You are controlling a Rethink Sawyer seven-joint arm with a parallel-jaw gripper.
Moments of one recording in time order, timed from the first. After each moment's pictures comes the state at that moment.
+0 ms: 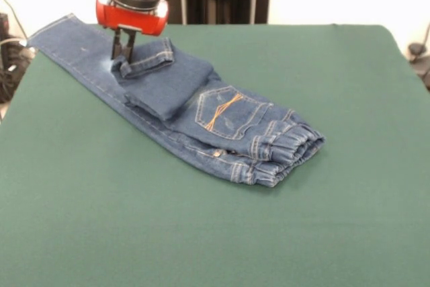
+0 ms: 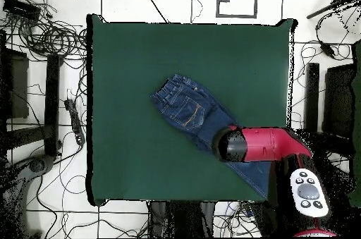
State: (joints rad) arm -0.40 -0.62 0.01 1.66 -0.60 0.52 1.77
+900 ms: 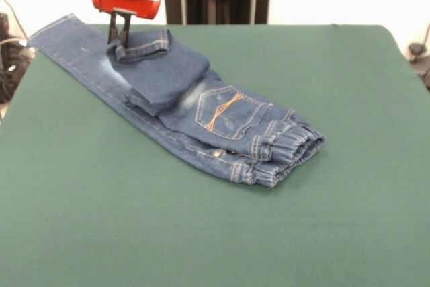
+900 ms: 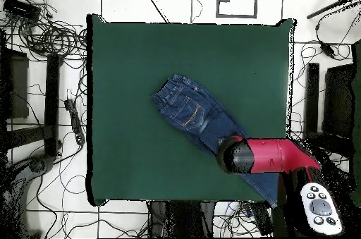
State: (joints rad) arm -0.48 -0.69 0.05 1.75 -0.64 0.52 1.77
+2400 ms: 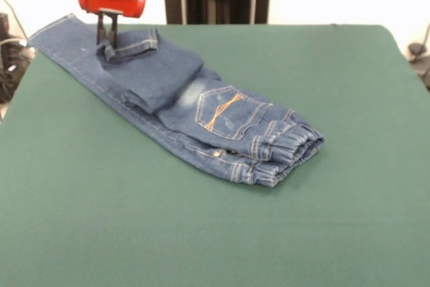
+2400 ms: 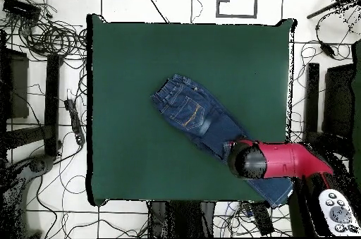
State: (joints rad) arm -0.60 -0.70 0.16 1.79 -0.73 0.52 1.77
